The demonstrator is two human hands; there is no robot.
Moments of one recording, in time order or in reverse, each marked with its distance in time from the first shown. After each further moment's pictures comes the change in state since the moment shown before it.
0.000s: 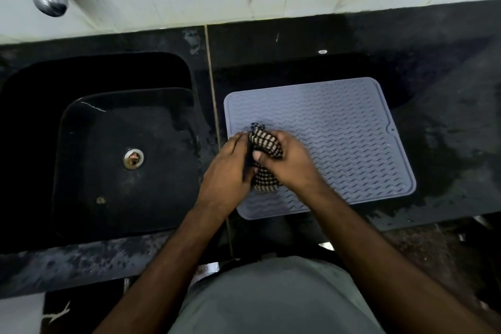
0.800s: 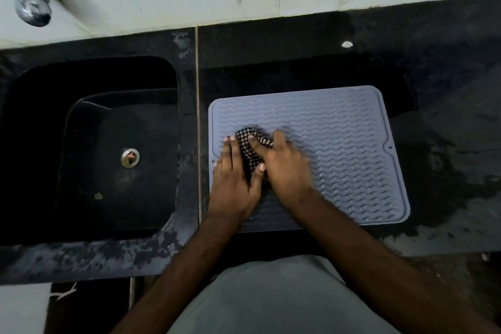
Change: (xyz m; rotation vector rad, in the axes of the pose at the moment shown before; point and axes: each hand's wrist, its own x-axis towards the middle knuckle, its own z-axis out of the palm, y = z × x) left_hand 0.027 0.031 0.075 0.067 0.097 -0.266; right_hand 0.040 0.024 -0.040 -0.973 -0.053 -0.336
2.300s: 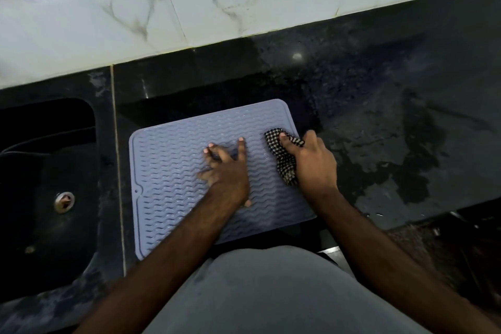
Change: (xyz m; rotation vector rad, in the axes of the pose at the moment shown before) left_hand 0.059 0.181 0.058 0.600 -0.607 -0.134; right_hand -0.063 0.215 -0.028 -0.029 0.201 0.312
